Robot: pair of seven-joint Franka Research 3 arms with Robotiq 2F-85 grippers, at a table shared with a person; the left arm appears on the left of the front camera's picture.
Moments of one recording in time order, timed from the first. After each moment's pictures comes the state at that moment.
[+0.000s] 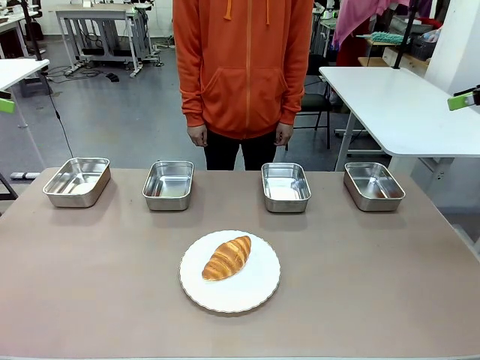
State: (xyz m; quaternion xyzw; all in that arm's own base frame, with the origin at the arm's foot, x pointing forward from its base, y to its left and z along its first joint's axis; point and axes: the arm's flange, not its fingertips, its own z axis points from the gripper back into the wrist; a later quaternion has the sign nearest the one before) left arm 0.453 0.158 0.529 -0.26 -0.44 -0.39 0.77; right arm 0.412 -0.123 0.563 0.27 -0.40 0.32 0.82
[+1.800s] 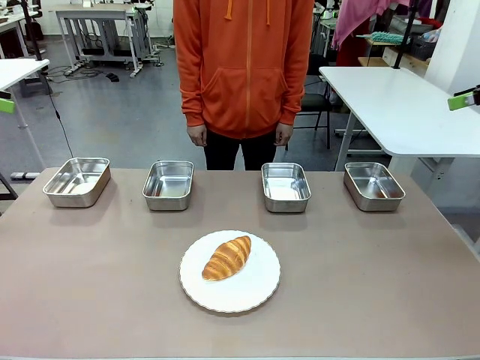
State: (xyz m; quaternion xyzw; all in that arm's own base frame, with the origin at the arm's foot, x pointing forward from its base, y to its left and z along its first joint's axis) left arm 0.453 0.159 0.529 -0.26 -0.44 -0.39 0.77; right arm 0.412 -0.123 0.563 0.27 -0.40 0.32 0.82
